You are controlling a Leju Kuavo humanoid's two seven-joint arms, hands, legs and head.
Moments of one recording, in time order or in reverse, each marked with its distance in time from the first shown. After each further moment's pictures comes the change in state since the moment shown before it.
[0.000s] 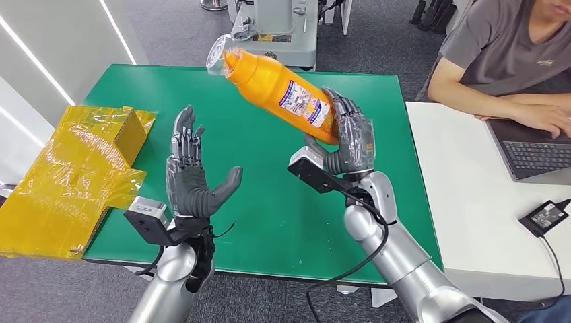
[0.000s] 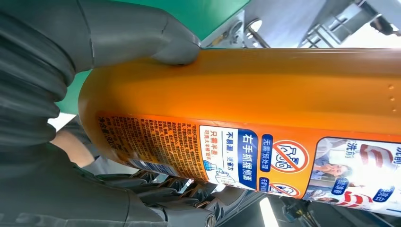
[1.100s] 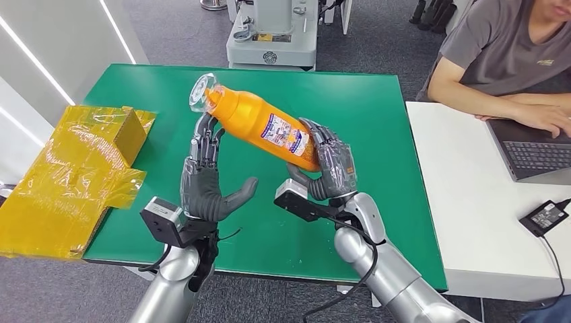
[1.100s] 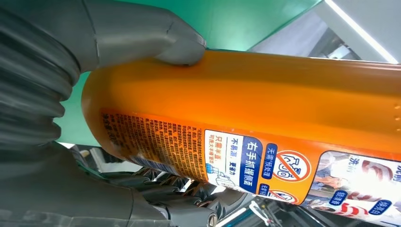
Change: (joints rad) left arm -0.007 0.001 -0.004 0.021 -0.060 -0.152 0.030; right arm 0.075 0.004 0.087 0.006 -0.016 0.060 -0.063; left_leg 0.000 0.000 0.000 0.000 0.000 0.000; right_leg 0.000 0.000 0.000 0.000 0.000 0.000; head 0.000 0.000
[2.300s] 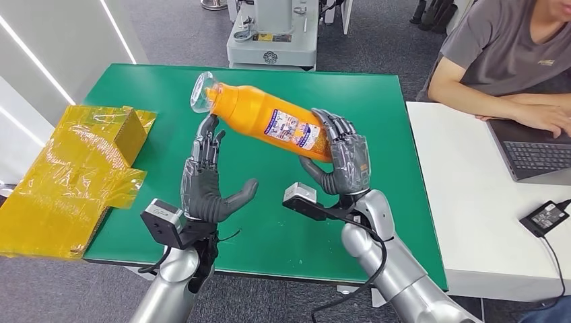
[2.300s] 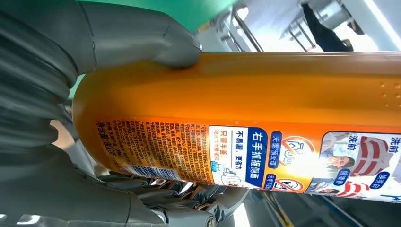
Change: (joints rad) left arm 0.008 -0.001 0.006 0.000 -0.004 0.007 -0.014; right arm 0.009 -0.002 -0.104 -0.007 0.119 -0.159 -0.096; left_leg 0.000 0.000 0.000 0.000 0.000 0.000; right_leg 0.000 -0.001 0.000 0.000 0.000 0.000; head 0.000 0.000
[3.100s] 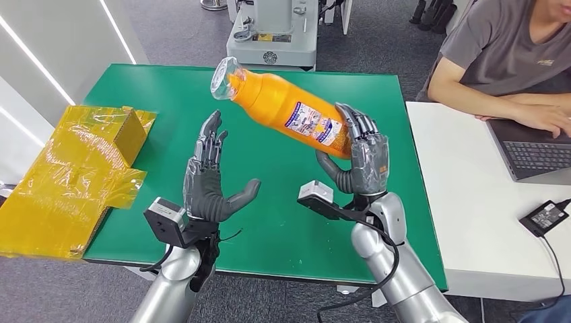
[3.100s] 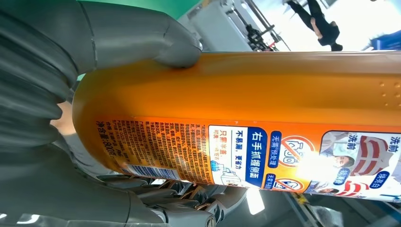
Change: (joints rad) left arm -0.008 -0.003 0.000 0.017 -0.001 -0.011 -0.004; right arm 0.066 0.017 -0.137 -0.084 0.030 0.004 -0.023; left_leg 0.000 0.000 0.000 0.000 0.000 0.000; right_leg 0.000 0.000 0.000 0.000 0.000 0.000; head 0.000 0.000
